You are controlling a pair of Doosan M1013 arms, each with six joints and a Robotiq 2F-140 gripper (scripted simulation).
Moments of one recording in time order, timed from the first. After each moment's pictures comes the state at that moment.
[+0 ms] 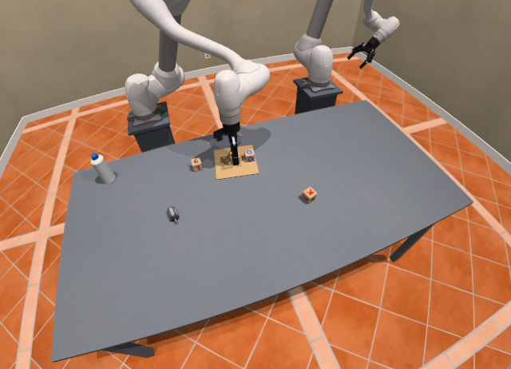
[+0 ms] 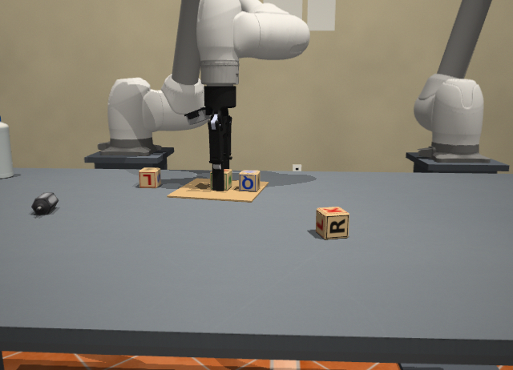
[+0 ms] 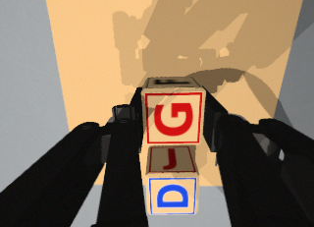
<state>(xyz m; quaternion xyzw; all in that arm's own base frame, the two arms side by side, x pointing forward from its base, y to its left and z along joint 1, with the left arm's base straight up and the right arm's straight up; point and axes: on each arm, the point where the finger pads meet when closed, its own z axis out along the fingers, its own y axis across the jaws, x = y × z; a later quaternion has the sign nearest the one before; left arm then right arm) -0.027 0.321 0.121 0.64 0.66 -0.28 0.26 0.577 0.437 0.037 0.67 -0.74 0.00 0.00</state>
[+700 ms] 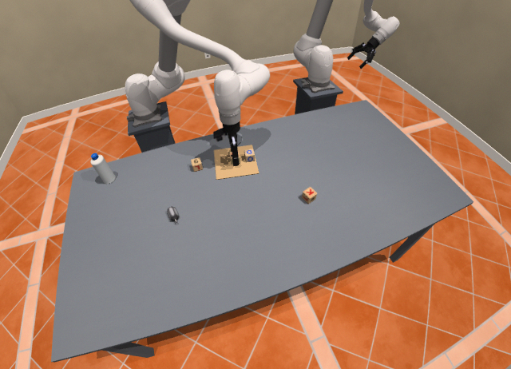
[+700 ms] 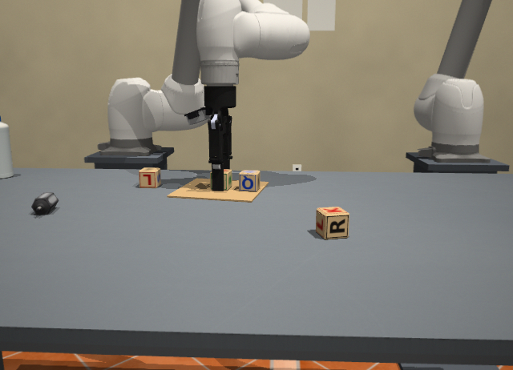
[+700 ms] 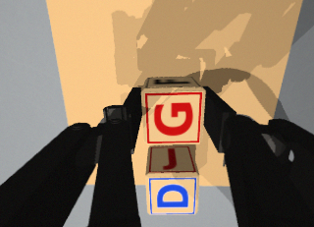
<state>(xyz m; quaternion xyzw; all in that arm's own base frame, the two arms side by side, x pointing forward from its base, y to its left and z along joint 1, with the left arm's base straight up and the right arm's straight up) -0.027 0.321 0.121 0.64 0.66 -0.28 0.26 0.577 0.437 0.037 0.67 -0.74 0.00 0.00</state>
